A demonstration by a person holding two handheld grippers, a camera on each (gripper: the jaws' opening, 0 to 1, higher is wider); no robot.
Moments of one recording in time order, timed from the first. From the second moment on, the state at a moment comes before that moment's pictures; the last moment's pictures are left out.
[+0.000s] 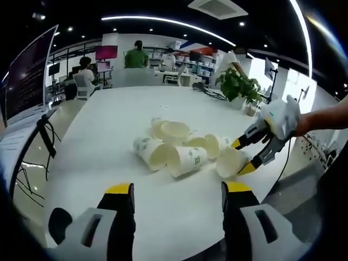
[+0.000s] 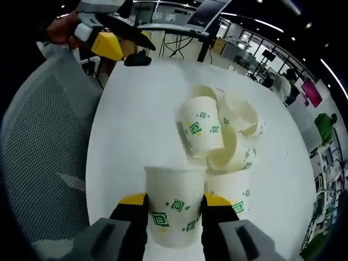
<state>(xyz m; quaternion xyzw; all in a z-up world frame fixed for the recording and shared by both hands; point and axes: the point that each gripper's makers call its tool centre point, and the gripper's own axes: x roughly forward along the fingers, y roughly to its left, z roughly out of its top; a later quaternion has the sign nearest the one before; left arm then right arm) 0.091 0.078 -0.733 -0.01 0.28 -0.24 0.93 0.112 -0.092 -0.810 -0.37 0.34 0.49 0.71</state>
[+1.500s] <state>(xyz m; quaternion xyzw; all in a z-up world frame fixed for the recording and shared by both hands) 0.106 0.005 -0.720 -0.02 0.28 -0.36 0.89 0.109 -0.023 -0.766 -0.36 0.23 0.48 0.77</state>
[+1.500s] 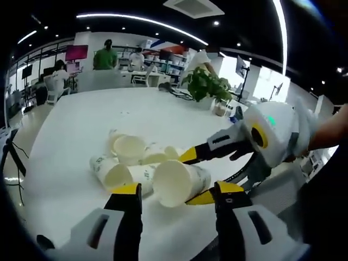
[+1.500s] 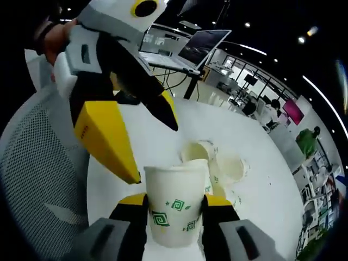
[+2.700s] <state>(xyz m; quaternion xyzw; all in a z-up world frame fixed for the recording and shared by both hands) 0.089 -0.026 -0.730 0.03 0.33 -0.43 0.84 0.097 0.005 -0.747 -0.39 0.17 0.46 0.78</state>
